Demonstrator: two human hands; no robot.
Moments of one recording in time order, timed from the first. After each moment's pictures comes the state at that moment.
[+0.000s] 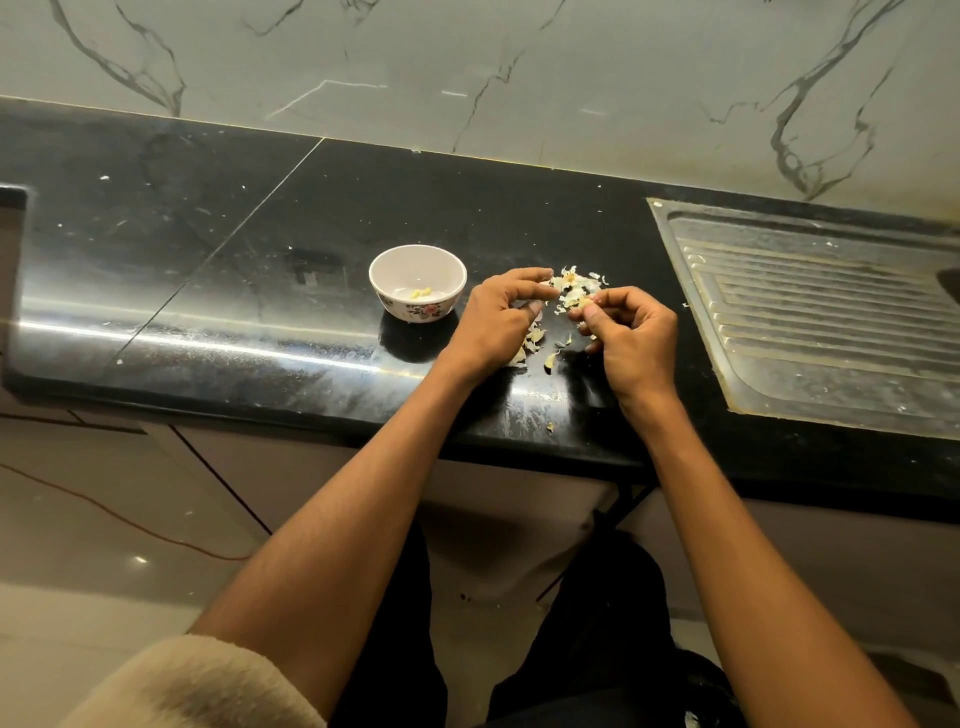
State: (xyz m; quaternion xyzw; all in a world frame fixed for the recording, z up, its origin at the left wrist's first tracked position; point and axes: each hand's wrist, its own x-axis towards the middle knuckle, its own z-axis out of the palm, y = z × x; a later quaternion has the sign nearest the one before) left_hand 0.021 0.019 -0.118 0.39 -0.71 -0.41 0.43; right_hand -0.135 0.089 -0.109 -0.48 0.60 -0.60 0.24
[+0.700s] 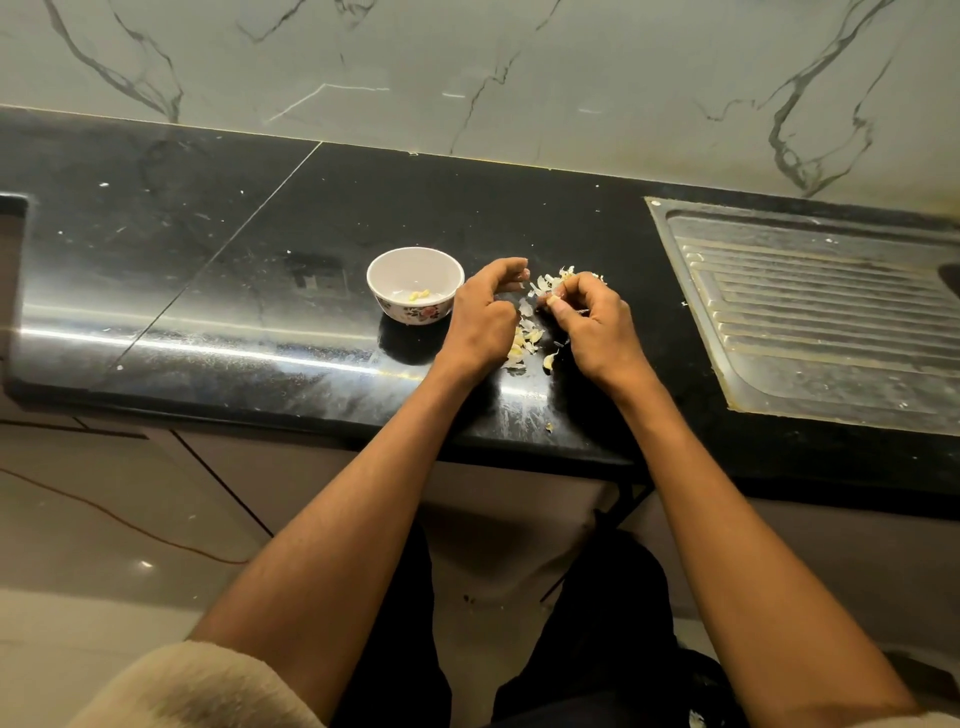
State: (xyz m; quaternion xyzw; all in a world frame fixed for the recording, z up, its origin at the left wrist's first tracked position) left_hand 0.024 0.024 -0.112 0.44 -0.64 -0.43 0.46; right_hand -0.127 0.063 -0.107 -0.60 0.63 -0.45 0.21
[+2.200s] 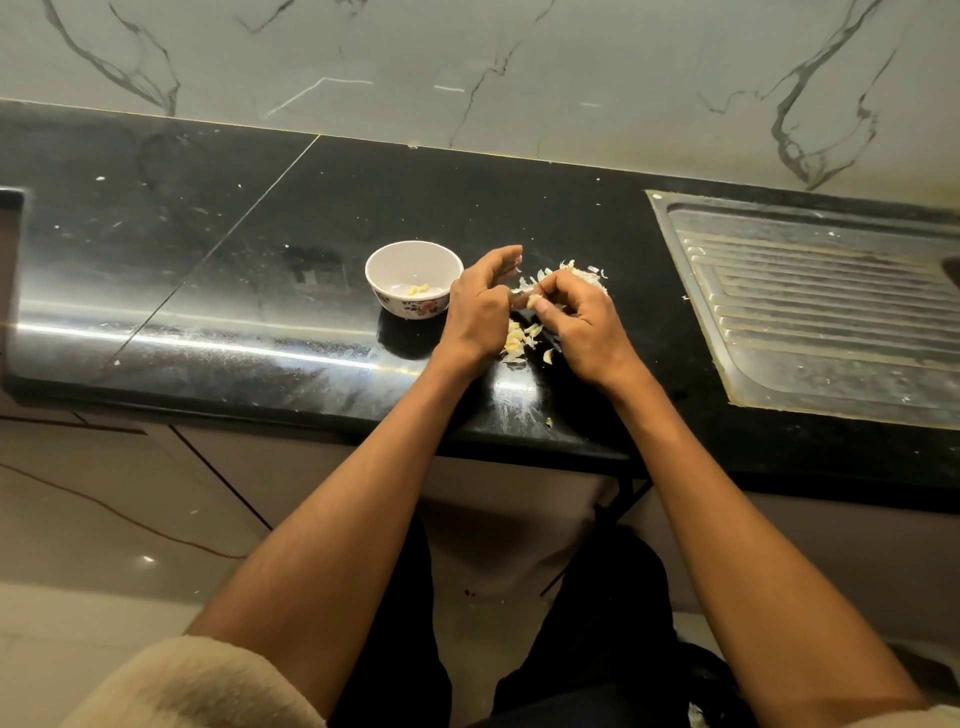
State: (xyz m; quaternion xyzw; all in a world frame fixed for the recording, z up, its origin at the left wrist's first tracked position) left_hand 0.024 0.024 -0.110 0.42 -0.61 -0.47 0.48; right_hand -0.118 0.069 -0.102 -0.66 0.59 -0.42 0.22
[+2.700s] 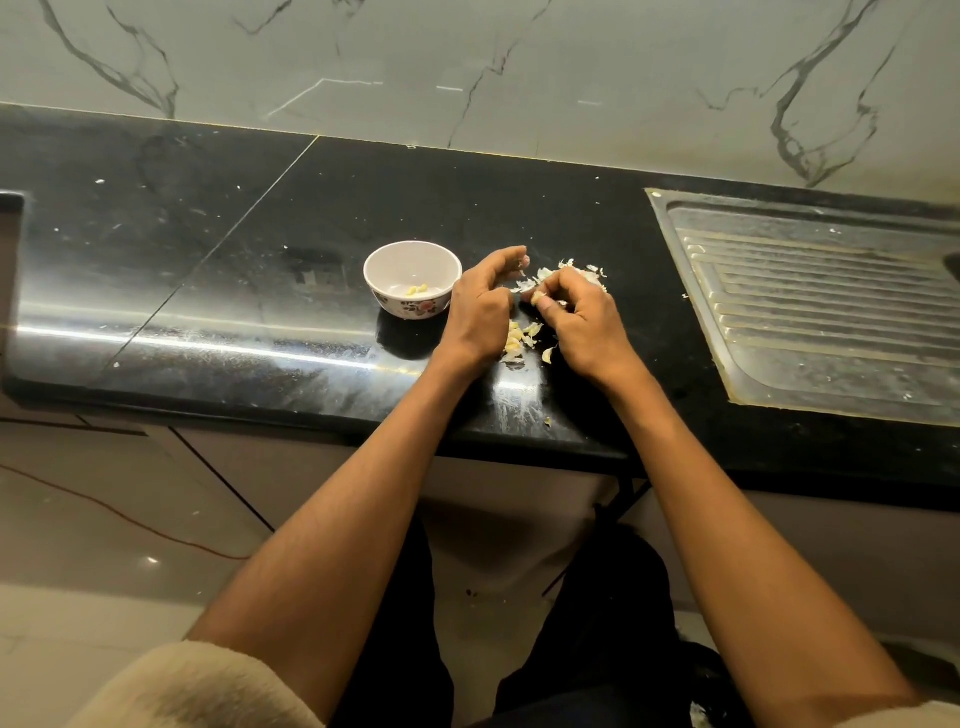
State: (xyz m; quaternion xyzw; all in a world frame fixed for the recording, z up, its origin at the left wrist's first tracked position) left_hand 0.024 0.021 -0.114 0.41 -0.64 -0.45 0.47; right_hand -0.120 0.059 -0.111 -0.63 0.63 -0.41 0.20
